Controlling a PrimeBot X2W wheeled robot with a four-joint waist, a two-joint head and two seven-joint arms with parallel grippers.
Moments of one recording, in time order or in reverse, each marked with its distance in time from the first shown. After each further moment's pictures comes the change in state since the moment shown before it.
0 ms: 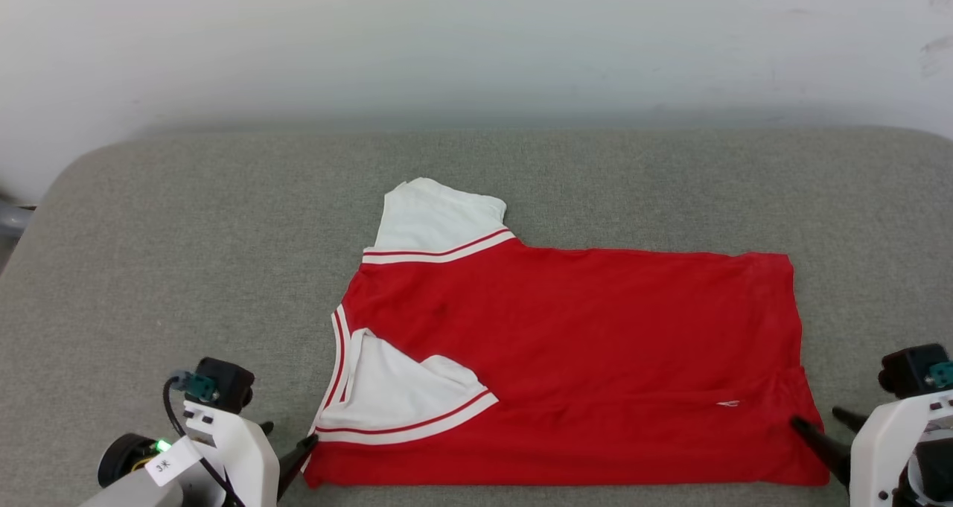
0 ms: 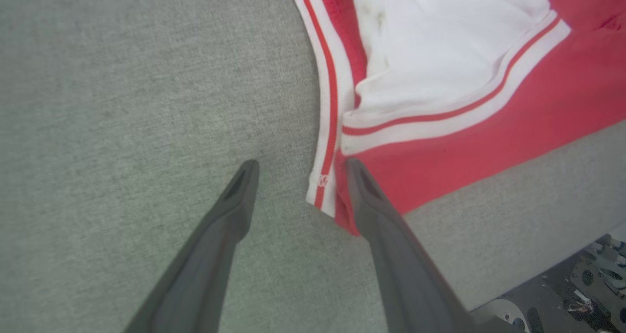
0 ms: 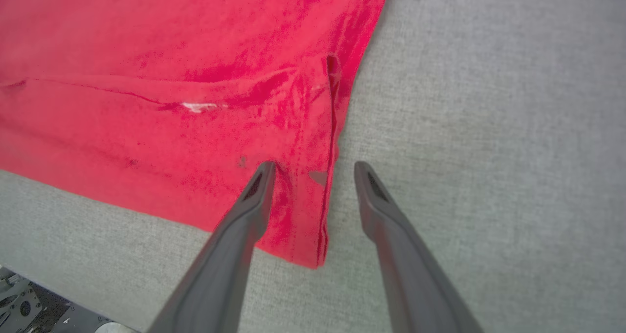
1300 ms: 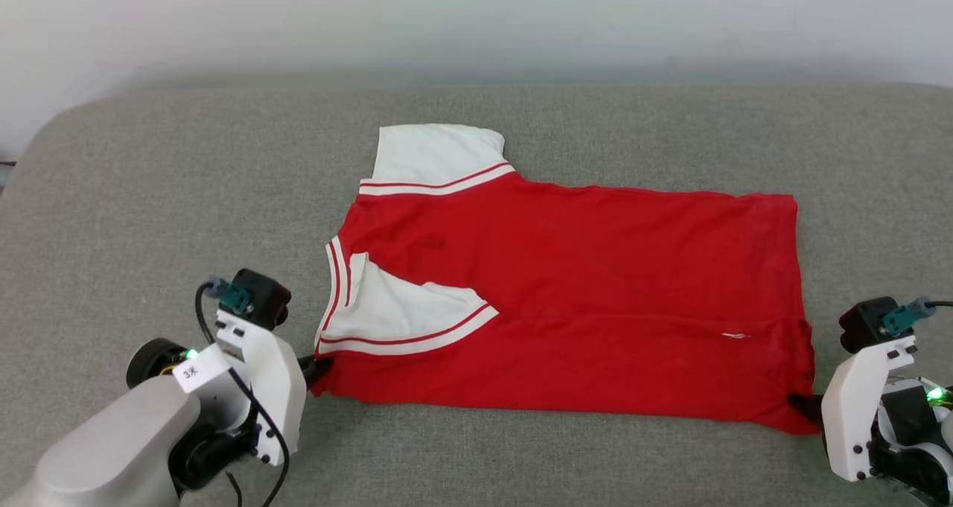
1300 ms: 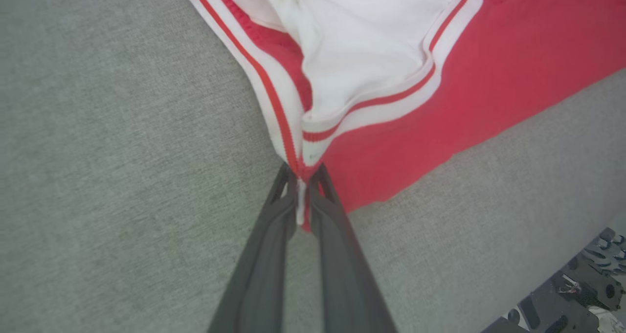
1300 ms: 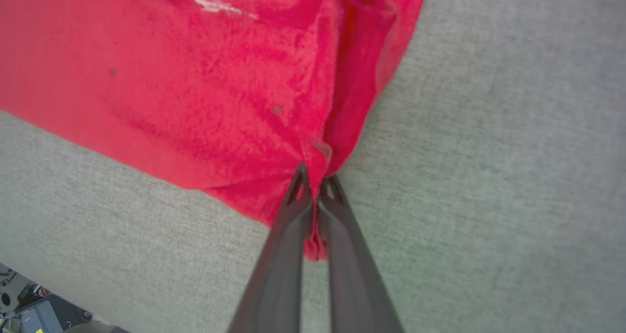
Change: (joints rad) left arm -0.201 -0.042 0.002 0.004 0.032 -0.076 0.141; right arm -0.181 0.012 0.107 0.089 0.010 0.000 0.167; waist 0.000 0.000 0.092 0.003
